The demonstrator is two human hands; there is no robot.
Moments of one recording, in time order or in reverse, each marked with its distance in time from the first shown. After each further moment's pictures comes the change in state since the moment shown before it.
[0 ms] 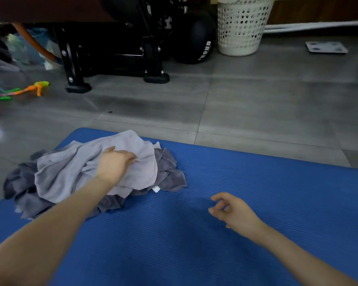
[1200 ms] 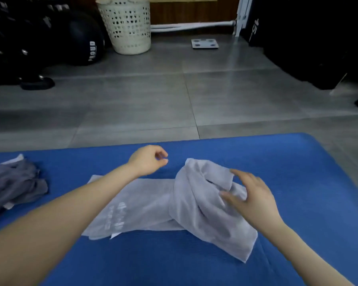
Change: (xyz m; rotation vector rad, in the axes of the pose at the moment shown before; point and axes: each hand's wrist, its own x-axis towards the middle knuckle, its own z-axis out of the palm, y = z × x) left_hand 0.008 0.520 -0.009 -0.534 -0.381 0.175; right_hand -0.246 0.202 -0.300 -0.381 0.759 -0.011
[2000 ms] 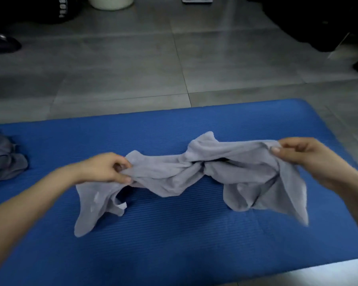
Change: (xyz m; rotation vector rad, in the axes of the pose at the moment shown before) left_hand -0.044 -0.094 0.008 0.098 -0.469 0.009; right_hand 0.012 0.055 -0.089 0.545 -0.349 0.322
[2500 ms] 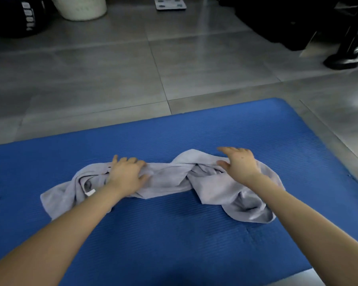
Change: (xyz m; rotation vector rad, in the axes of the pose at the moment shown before) left_hand 0.090 0.067 0.054 0.593 0.315 -0.030; right_hand 0.099 0.087 0.056 -1.010 0.188 -0.084
